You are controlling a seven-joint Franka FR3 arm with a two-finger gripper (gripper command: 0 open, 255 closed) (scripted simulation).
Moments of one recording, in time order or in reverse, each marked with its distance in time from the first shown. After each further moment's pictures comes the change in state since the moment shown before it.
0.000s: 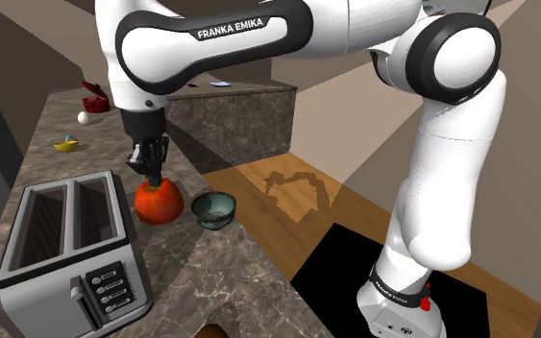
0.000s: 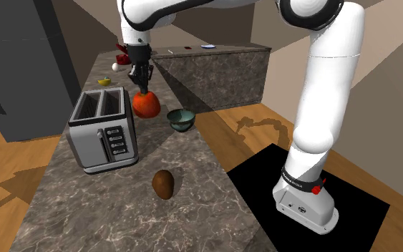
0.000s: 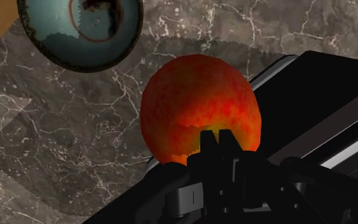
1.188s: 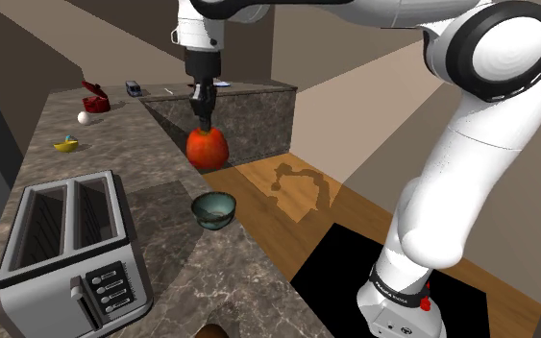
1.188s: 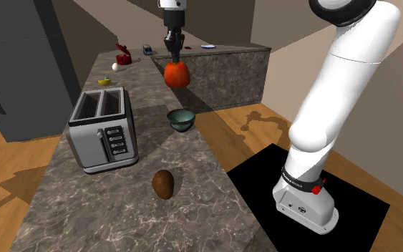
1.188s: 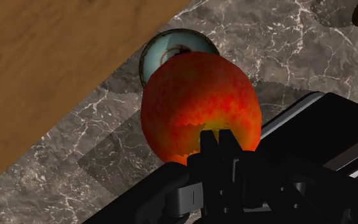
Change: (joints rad) arm -0.125 -0.225 -0.123 -0.012 0.063 -0.205 -0.257
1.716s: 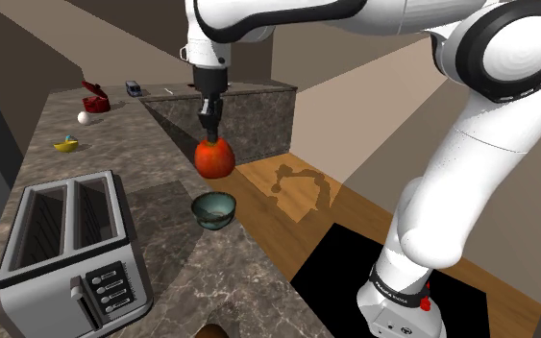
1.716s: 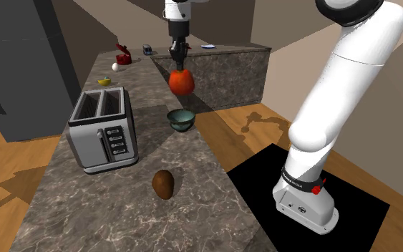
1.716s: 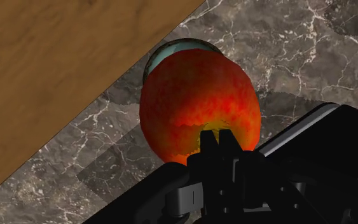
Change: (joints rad) arm -0.010 -0.042 -0.015 -0.130 0.007 0.087 -0.029
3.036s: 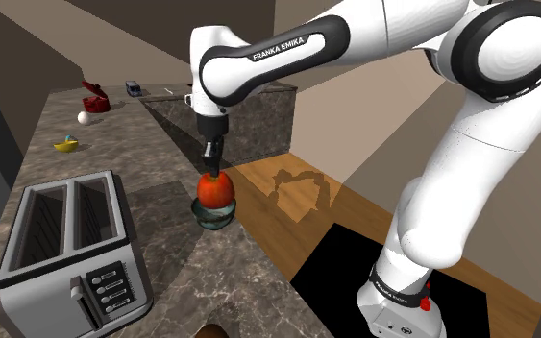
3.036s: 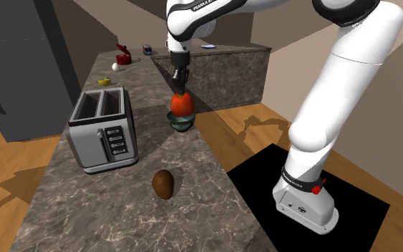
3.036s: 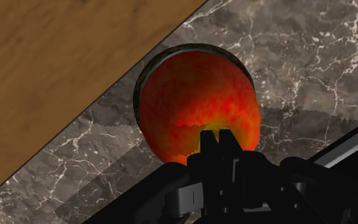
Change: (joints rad) arm 0.002 0.019 0.004 -0.243 -0.001 0.262 0.000
